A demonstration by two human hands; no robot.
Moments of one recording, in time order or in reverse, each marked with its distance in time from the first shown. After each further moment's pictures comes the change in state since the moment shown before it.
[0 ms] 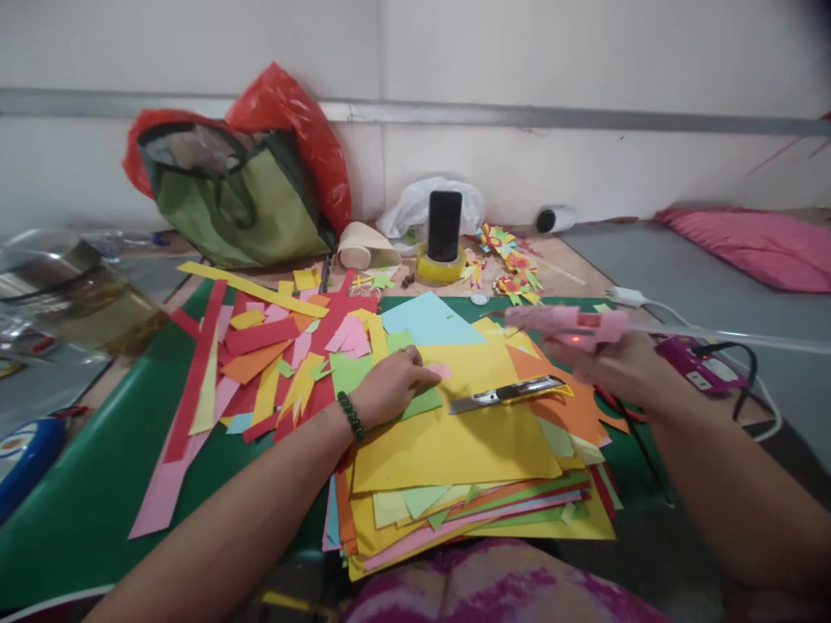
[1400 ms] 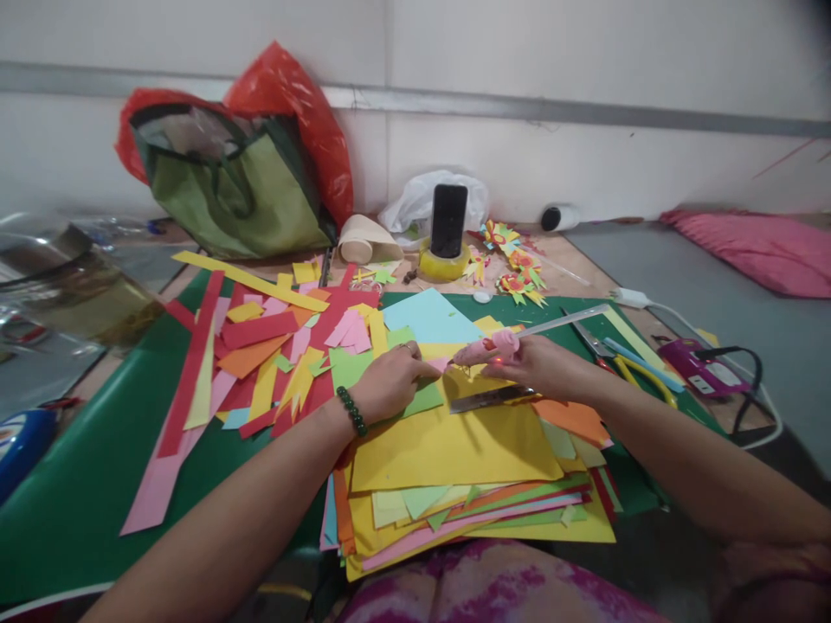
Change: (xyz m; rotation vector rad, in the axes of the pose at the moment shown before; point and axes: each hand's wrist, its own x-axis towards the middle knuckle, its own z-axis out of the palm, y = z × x) left_hand 0.001 0.009 -0.007 0.019 -0.002 -0.063; right_hand 0.033 0.003 0.048 -0.213 -0.382 0.080
